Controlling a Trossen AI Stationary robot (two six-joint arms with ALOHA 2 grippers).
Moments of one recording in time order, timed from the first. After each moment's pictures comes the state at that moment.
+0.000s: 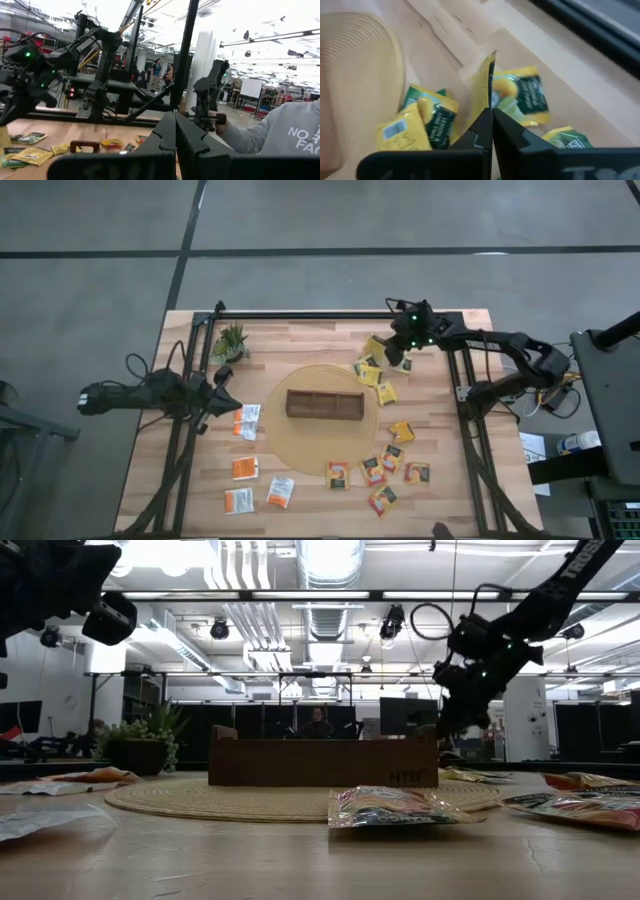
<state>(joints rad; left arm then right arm) -0.01 0.02 0.01 0.25 0.27 -0.26 -0.82 1.37 0.61 -0.06 -0.30 0.00</state>
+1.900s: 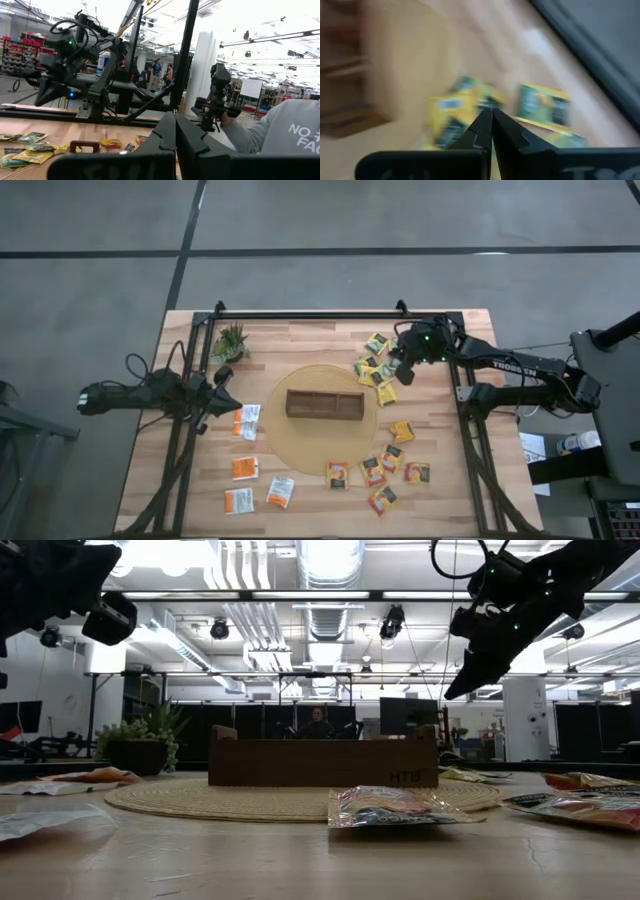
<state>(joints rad) -0.01 0.02 0.01 0.25 0.27 -0.27 -0.56 1.02 0.58 -0.30 -0.06 -0.10</state>
